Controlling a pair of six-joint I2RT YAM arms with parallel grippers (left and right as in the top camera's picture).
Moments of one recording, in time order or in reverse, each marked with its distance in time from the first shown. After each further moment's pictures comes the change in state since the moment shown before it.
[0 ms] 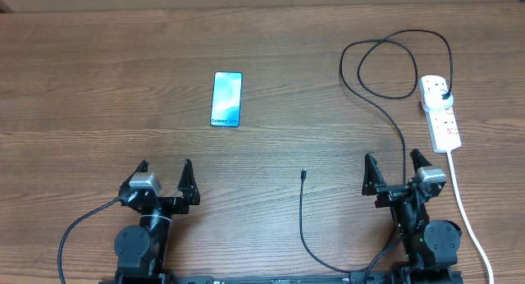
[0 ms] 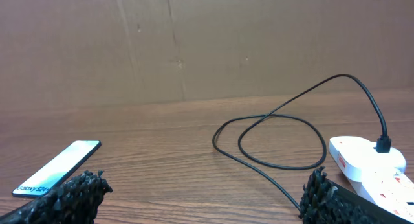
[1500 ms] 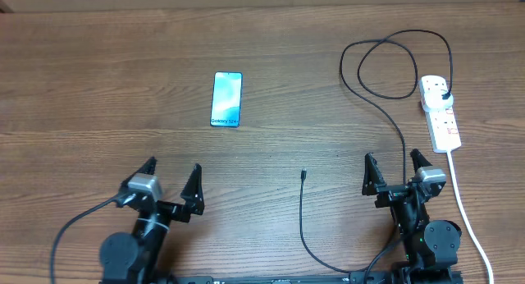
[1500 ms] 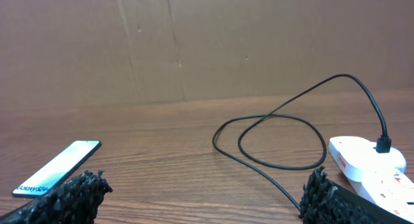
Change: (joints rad) left arm 0.000 0.028 0.227 -0.171 0.181 -0.008; right arm 0.000 0.000 0.000 0.000 0.000 0.000
